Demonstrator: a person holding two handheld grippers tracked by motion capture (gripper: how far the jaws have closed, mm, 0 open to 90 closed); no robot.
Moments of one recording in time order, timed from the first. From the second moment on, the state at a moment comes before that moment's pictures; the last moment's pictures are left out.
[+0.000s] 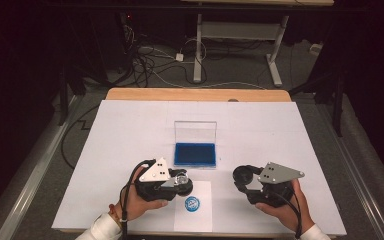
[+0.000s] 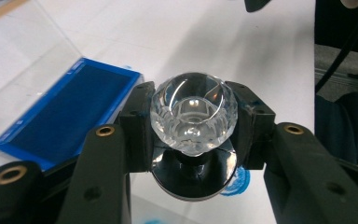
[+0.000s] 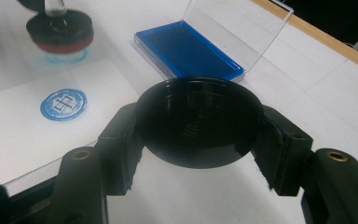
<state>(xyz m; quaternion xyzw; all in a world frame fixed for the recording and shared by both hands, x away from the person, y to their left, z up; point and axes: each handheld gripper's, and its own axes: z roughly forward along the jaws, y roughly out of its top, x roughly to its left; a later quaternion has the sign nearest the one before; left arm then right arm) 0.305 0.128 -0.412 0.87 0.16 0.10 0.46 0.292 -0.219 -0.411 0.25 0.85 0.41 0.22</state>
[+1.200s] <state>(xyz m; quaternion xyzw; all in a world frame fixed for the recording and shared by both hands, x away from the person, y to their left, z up) 0.312 0.171 -0.386 0.84 0.20 0.14 0.48 0.292 -0.215 -0.417 0.24 0.86 0.40 0.21</state>
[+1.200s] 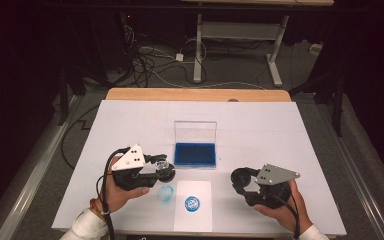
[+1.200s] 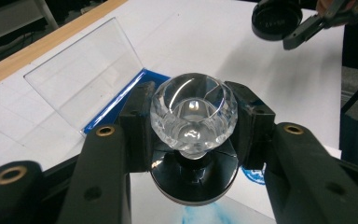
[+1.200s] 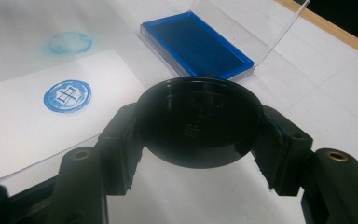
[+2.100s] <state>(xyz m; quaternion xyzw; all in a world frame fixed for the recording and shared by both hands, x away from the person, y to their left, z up) 0.313 0.131 -0.377 0.83 0.16 0.10 0.52 0.293 -0.169 -0.433 0.21 0.88 0.40 0.16</state>
